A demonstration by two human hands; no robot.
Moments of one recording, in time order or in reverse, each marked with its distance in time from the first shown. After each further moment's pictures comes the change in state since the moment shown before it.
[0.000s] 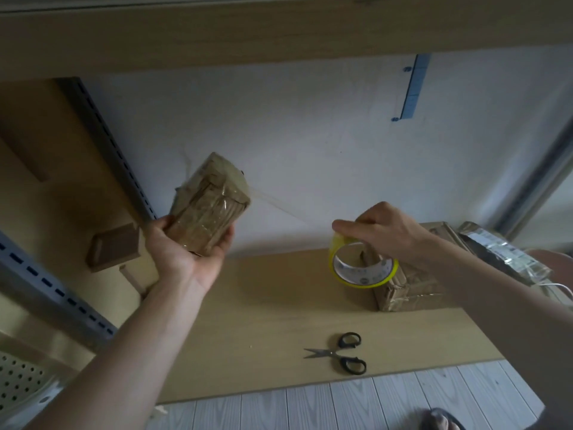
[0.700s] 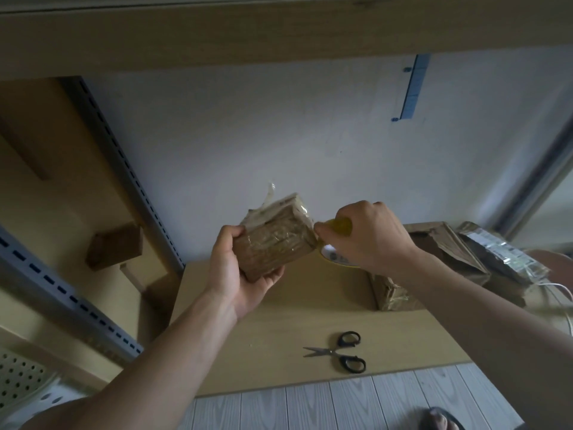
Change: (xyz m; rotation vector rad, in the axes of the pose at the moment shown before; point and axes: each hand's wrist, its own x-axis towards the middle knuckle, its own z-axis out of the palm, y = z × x) left_hand -0.022 -0.048 0.002 0.282 -0.109 -0.280; right_hand -0.011 -0.021 0.025 -0.326 0.218 -0.216
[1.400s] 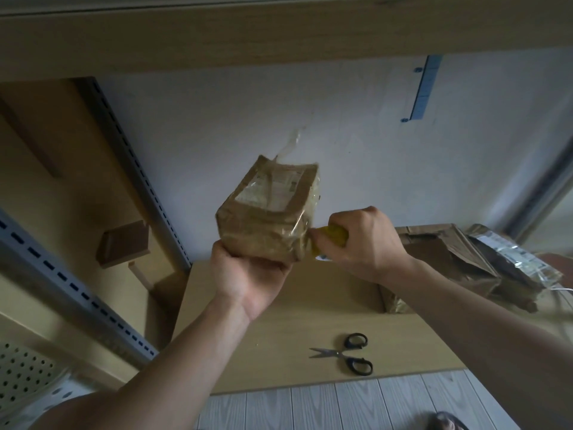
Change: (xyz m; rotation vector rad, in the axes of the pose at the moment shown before) left_hand 0.003 -0.003 -0.004 -0.238 -0.289 0.043; right_hand 0.003 0.002 0.022 -0.016 0.102 -0.208
